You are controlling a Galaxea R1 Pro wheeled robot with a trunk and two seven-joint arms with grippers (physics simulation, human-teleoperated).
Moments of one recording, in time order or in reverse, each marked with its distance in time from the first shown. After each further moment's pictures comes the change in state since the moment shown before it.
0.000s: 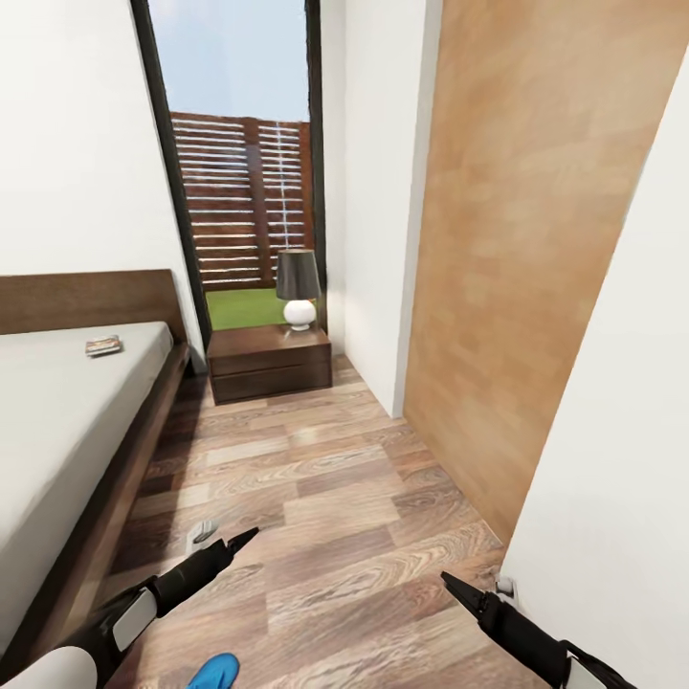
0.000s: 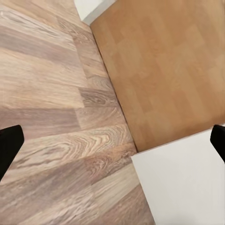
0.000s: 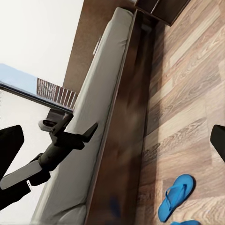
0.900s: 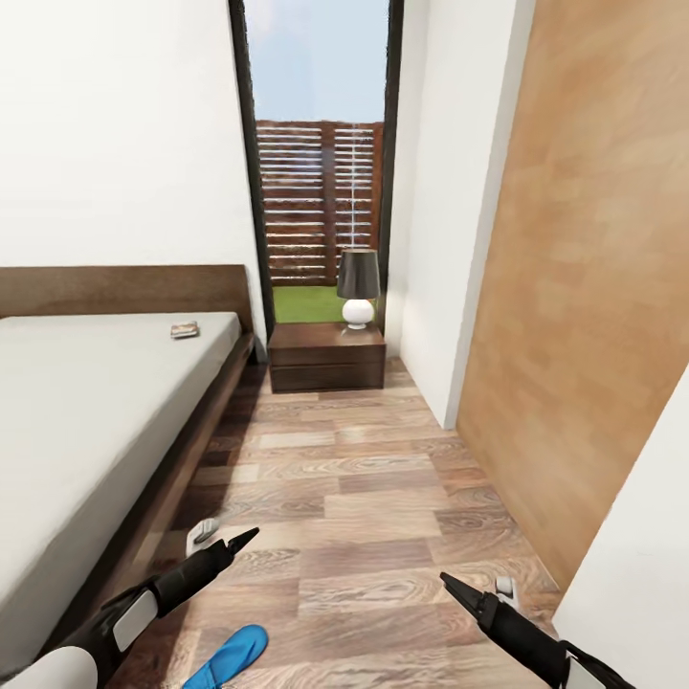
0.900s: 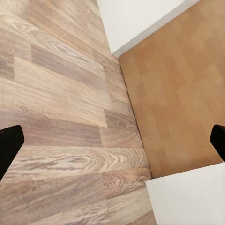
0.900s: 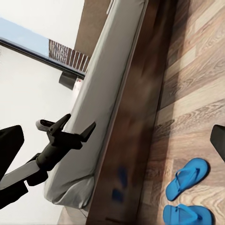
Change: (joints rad) left arm 0.000 -0.001 -0.001 0.000 0.000 0.000 0.000; right arm 0.000 0.001 0.001 0.000 0.002 -0.002 -0.011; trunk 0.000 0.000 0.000
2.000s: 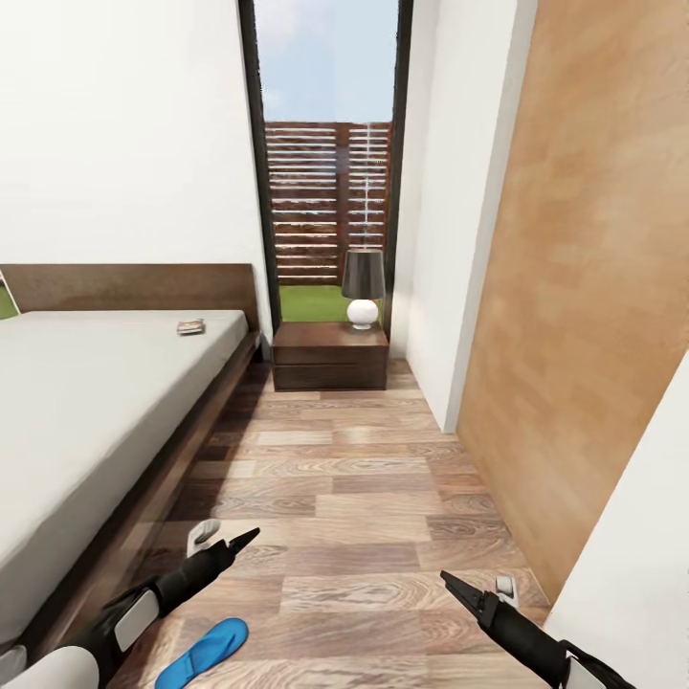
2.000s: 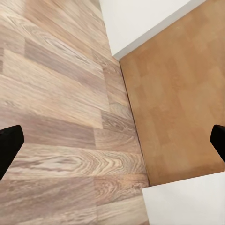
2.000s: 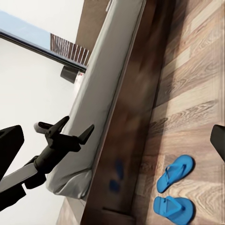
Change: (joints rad) left arm 0.000 -0.004 -0.002 0.000 0.000 0.000 0.009; right arm 0.000 0.000 -0.007 0.001 -0.002 0.001 -0.011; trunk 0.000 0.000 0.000
